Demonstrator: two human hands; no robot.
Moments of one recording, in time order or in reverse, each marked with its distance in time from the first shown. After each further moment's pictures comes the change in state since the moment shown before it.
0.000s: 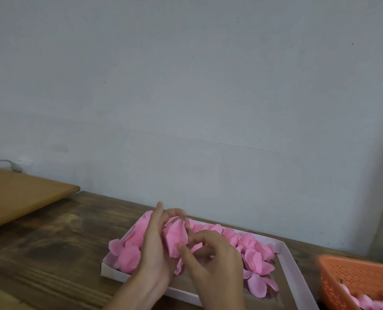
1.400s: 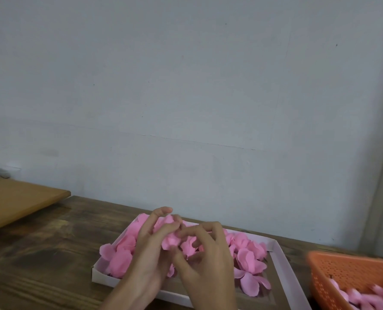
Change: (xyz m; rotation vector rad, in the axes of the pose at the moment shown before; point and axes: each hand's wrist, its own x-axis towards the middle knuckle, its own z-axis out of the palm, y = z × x) left_hand -0.003 -0.002 -0.004 0.011 -0.170 0.076; right_hand 0.005 0.005 0.003 -0.085 0.071 -0.163
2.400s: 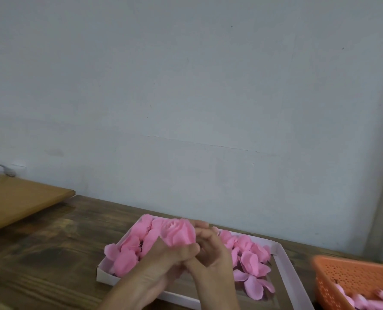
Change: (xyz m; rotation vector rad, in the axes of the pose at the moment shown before) left_hand -0.016 0.011 0.001 0.231 -0.313 -0.165; right_hand 0.000 0.005 0.006 0.841 -0.102 0.349
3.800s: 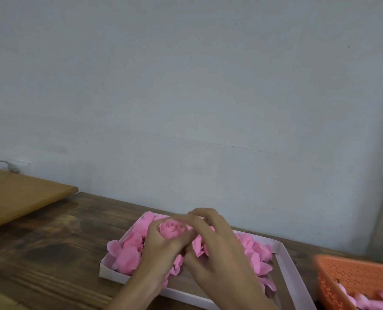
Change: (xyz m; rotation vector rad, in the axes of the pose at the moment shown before) left_hand 0.007 -0.003 0.004 0.183 0.624 0.067; right_hand 0.006 -0.048 -0.009 -1.120 -0.309 -0.483
